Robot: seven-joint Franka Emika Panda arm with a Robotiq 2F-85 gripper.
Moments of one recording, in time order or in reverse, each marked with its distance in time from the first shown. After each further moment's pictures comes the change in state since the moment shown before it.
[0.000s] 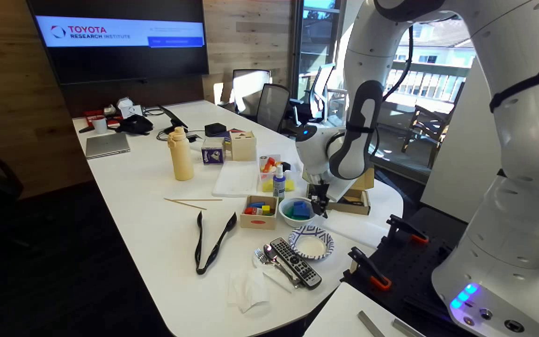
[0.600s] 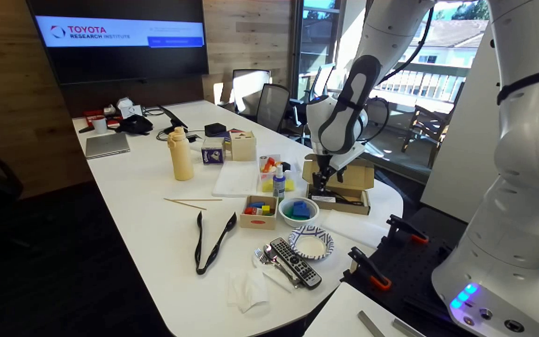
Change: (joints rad) arm -0.071 -0.134 -0.012 0.012 0.508 -0.012 -0.548
